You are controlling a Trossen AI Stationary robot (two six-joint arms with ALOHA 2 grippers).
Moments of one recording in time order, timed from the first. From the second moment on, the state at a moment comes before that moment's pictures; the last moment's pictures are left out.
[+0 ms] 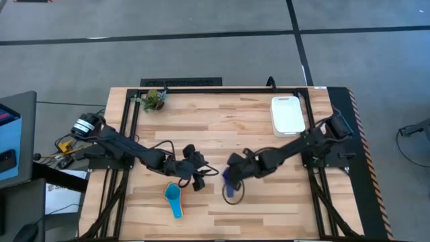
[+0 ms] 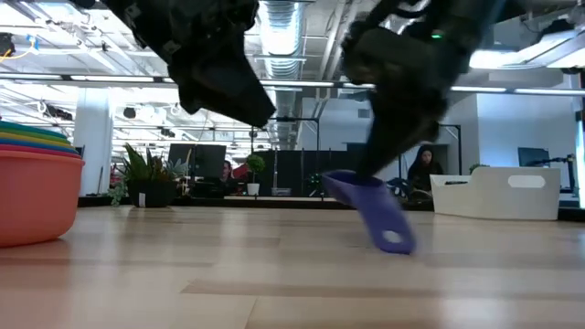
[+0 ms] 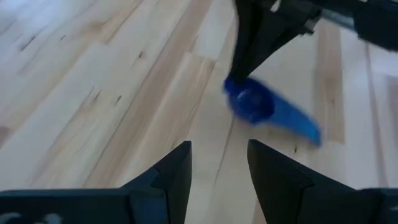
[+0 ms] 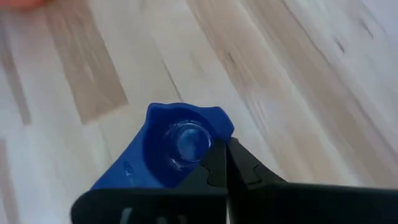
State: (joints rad) left arm -0.36 1.58 0.88 0.08 -0.50 -0.46; right arm 0.33 1.75 1.06 -0.36 0.31 0.76
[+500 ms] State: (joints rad) left arm -0.29 1.60 0.88 0.15 -0.50 -0.44; right arm 0.24 1.75 1.06 -0.10 0.26 0.55
